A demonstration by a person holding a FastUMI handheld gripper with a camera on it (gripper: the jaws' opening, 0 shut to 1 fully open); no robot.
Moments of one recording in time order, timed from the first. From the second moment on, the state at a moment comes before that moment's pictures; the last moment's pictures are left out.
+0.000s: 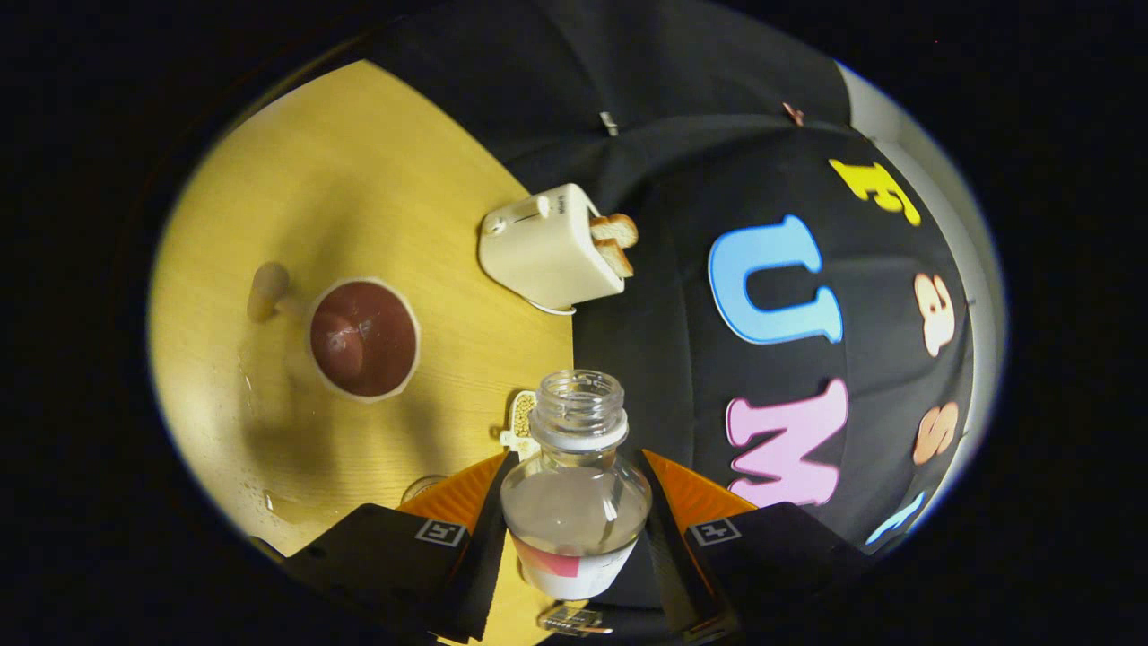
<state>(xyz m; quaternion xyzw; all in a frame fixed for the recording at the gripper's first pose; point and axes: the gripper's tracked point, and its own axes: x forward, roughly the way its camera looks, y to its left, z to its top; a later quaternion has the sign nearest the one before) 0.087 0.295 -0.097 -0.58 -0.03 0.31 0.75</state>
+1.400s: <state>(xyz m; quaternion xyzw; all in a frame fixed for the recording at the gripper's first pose) 0.181 0.243 -0.136 -0.01 0.11 0.35 0.93</state>
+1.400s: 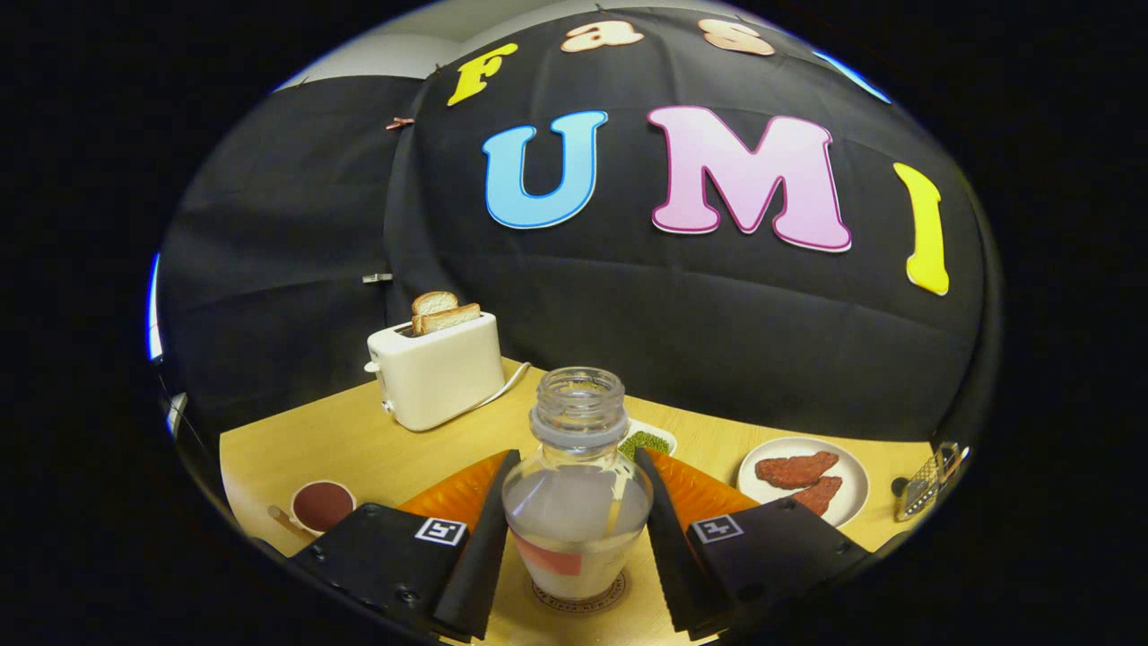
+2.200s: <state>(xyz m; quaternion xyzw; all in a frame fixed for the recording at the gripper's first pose) 0.173 0.233 -0.159 -0.02 0.10 0.36 0.93</state>
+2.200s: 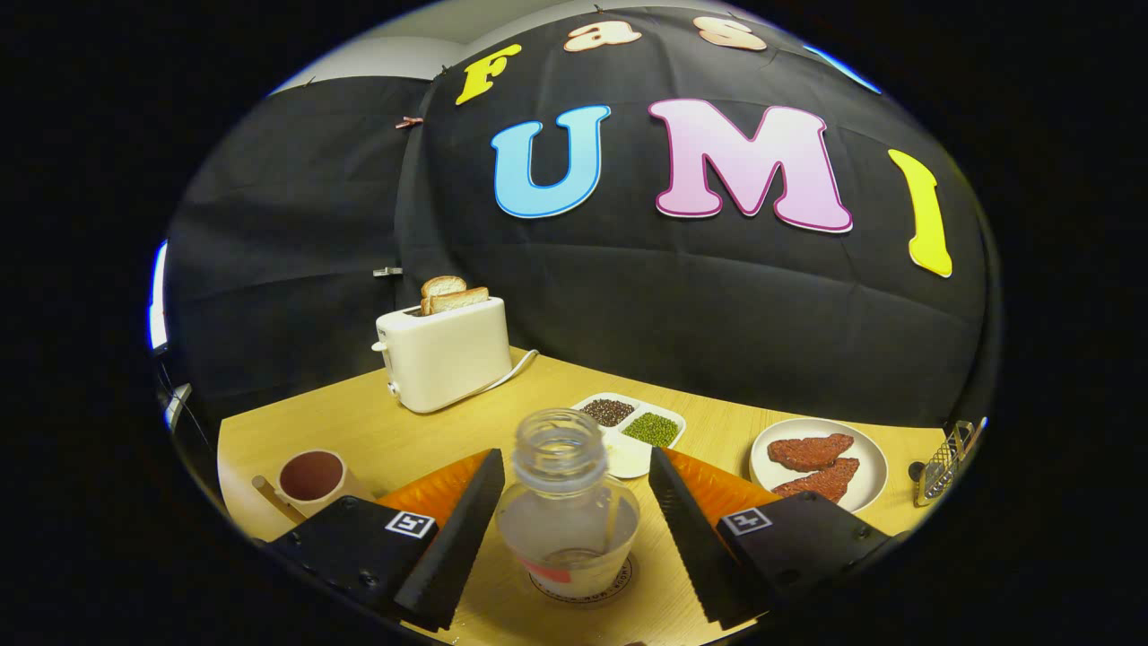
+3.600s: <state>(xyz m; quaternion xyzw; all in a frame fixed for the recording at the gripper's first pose) -0.021 0.030 0.055 -0.04 -0.05 0.12 0.99</state>
